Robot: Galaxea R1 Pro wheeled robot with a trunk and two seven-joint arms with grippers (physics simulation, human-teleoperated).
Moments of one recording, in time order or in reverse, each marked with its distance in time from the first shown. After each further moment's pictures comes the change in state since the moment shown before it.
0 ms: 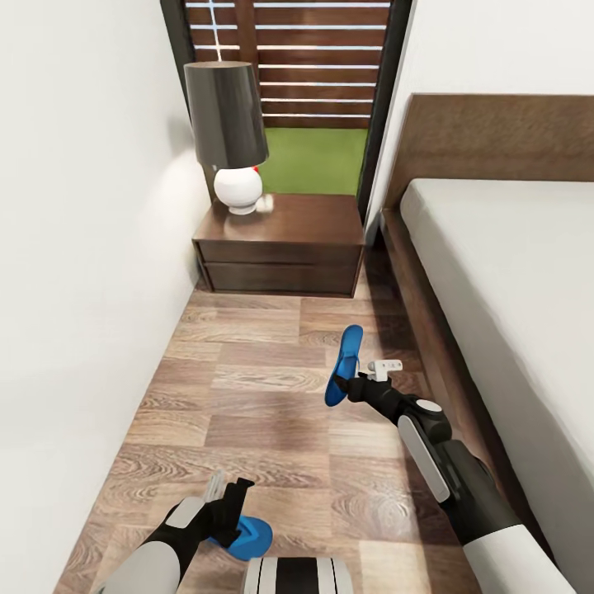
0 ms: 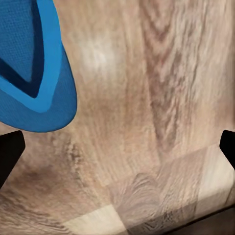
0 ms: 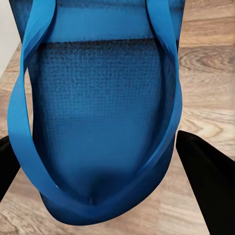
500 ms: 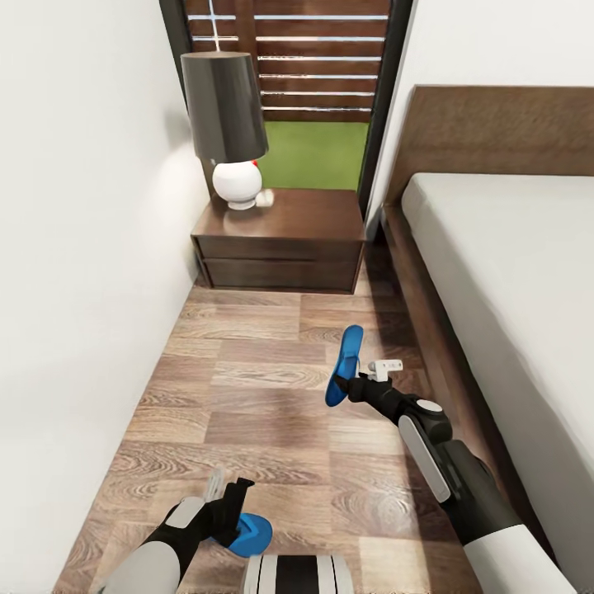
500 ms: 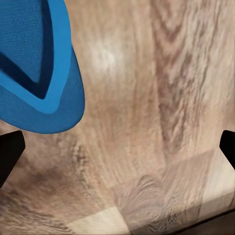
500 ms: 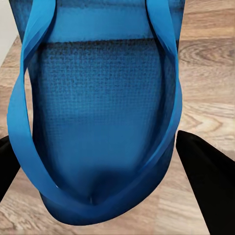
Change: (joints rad) left arm 0.000 0.000 0.000 0.000 0.000 -0.002 -0.001; right arm 0.000 -0.003 0.000 0.000 0.000 0.002 0.000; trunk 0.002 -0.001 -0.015
